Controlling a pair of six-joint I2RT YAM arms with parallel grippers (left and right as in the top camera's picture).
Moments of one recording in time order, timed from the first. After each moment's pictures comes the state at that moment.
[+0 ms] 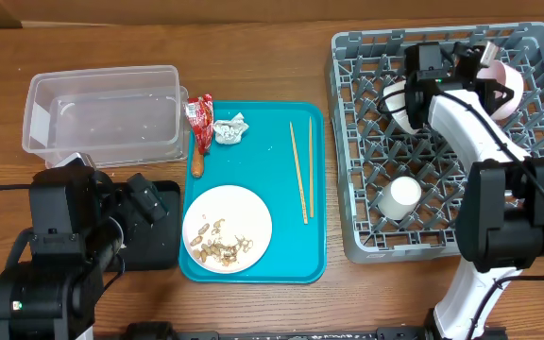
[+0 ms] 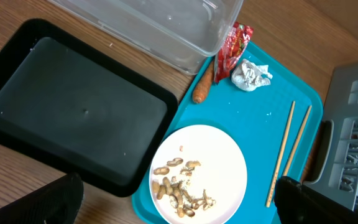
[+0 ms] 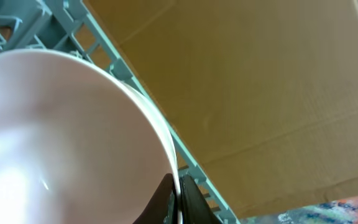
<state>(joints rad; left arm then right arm) 0.01 0.90 1.28 -1.29 -0.04 -0.58 0.07 2.02 1.49 -0.63 1.38 0.22</state>
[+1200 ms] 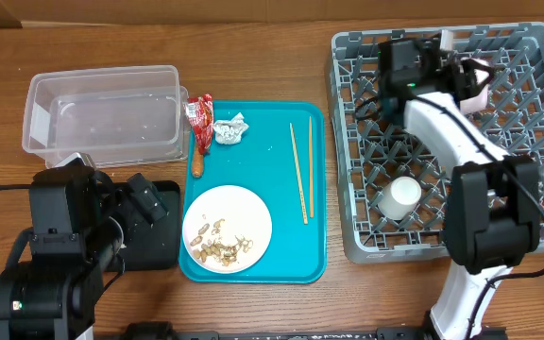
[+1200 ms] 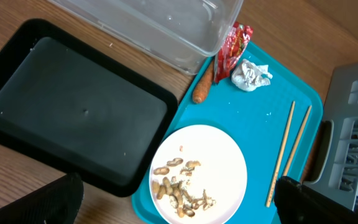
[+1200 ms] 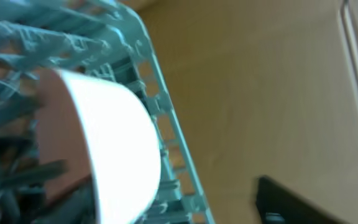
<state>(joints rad) 0.01 0.90 1.28 -1.29 -0.04 -0.58 0.19 2.03 1.49 -0.43 1.32 -0.18</state>
